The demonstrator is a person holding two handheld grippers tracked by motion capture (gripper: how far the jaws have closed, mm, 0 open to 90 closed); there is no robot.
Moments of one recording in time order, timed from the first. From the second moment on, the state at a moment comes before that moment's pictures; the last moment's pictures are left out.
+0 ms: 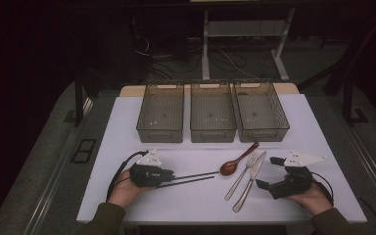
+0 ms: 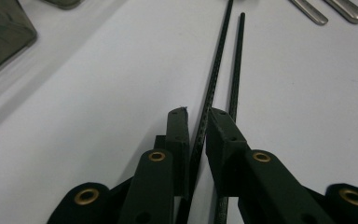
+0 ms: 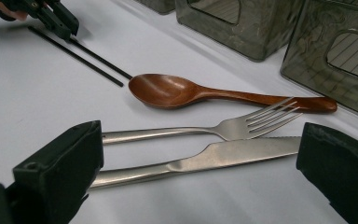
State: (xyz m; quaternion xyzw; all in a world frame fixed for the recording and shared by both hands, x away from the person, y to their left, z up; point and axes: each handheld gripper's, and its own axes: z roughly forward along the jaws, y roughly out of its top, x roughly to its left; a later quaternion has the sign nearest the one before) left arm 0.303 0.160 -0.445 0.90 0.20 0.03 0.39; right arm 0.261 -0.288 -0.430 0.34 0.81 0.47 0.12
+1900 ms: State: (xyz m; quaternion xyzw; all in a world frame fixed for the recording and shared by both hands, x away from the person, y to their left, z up) left arm 0.299 0.163 -0.418 0.89 0.19 0.05 0.41; right arm 0.266 -0.289 -0.438 0.35 0.81 0.46 0.11
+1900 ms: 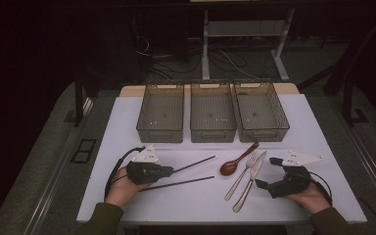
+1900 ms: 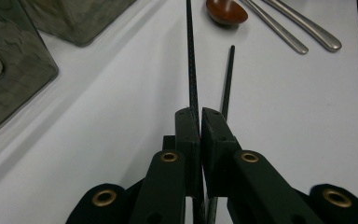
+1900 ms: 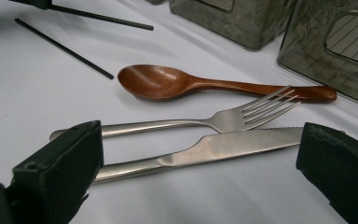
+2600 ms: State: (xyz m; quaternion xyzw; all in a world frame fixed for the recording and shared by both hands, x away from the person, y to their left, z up) left arm 0.303 0.153 -0.389 0.87 0.25 0.06 0.41; right arm 0.265 -0.287 -0.437 0.34 0.81 0.46 0.12
